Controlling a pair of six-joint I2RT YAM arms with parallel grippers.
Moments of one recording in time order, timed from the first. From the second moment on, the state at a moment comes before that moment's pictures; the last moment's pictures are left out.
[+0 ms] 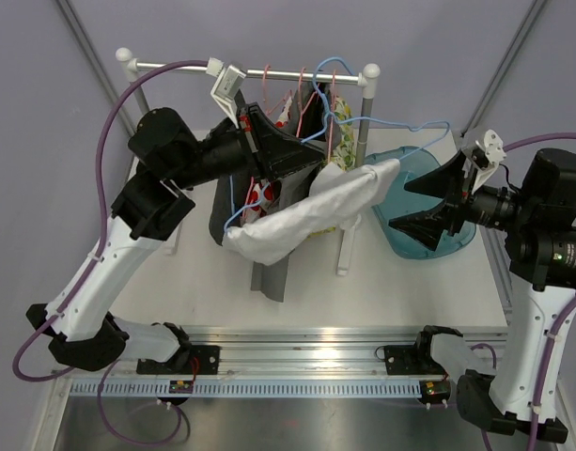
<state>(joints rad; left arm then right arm) -0.75 1.31 1.82 -0.24 0.60 -0.68 -0.14 1.01 1.71 -1.08 -1.27 -0.26</state>
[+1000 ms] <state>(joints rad) -0.79 1.33 1.75 -0.16 0.42 -0.70 0.02 1.04 1.53 -0.54 -1.09 0.23</state>
